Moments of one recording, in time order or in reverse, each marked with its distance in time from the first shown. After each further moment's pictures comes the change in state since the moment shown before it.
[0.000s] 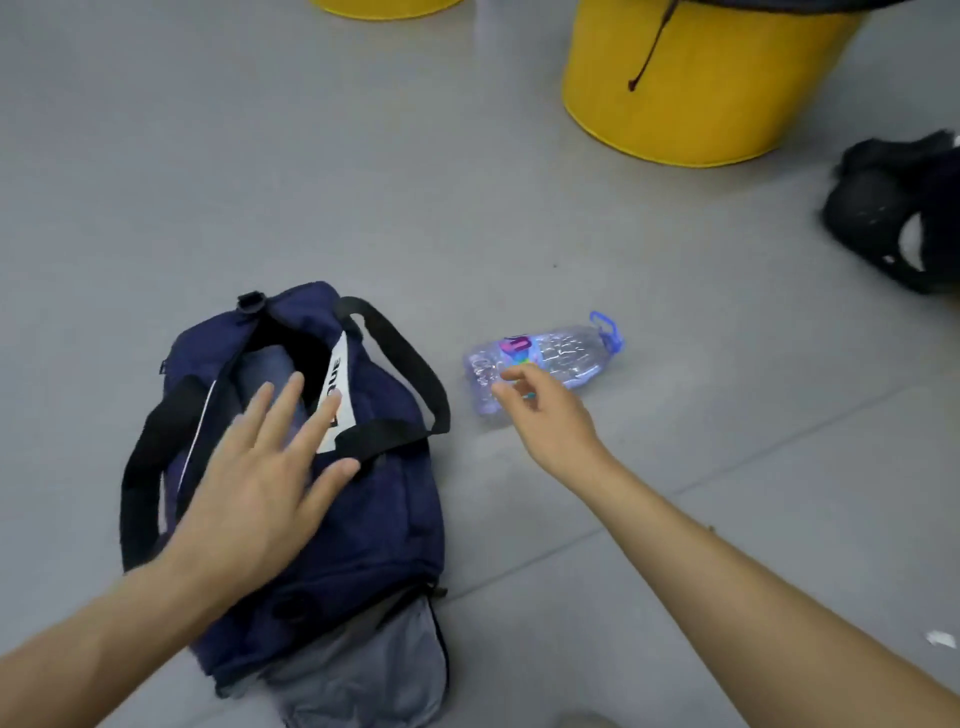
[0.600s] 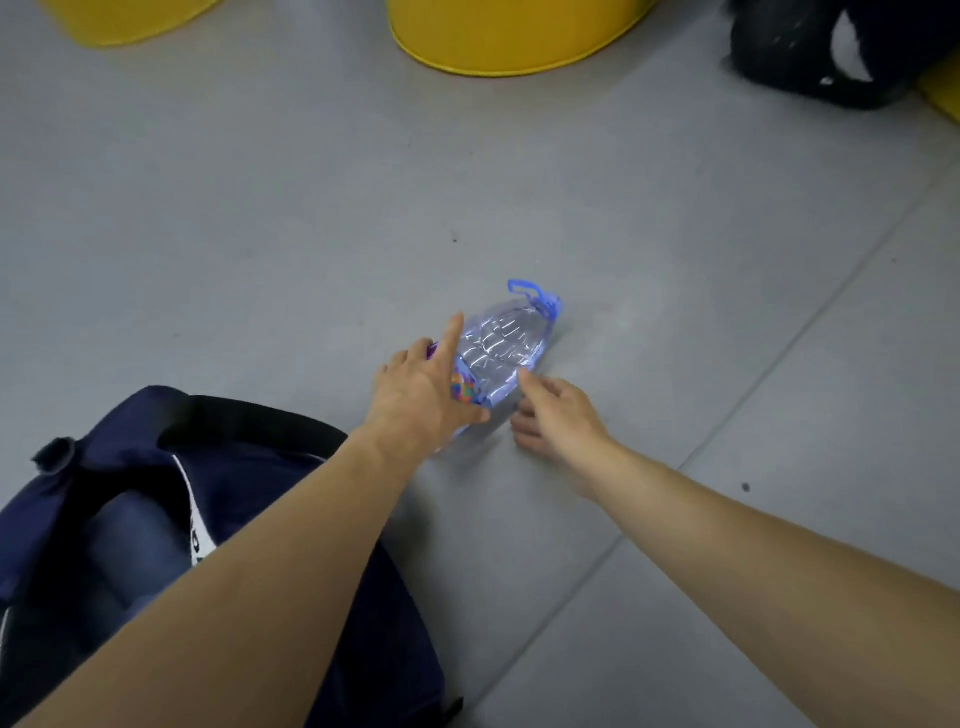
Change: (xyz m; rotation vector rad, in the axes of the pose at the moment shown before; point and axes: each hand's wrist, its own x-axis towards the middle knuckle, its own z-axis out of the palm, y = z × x) left_hand 0.240 0.161 0.118 0.020 -0.309 0.182; right_hand 0.077 0.110 -0.007 0.808 0.229 0.539
